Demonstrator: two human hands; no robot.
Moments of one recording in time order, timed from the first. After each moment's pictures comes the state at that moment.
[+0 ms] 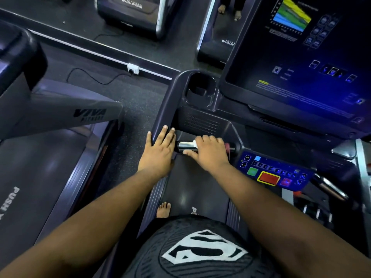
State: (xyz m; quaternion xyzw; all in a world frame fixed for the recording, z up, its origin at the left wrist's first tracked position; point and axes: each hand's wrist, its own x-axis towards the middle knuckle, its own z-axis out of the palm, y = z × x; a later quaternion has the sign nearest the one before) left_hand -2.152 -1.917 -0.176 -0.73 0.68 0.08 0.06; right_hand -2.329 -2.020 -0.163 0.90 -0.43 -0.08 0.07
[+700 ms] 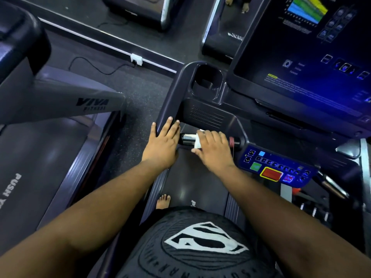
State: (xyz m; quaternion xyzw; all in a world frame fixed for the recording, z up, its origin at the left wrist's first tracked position) left_hand -2.151 -1.917 -0.177 -0.73 0.68 0.08 0.05; right_hand -2.349 -2.006 -0.181 0.92 -0.38 -0.06 0.09
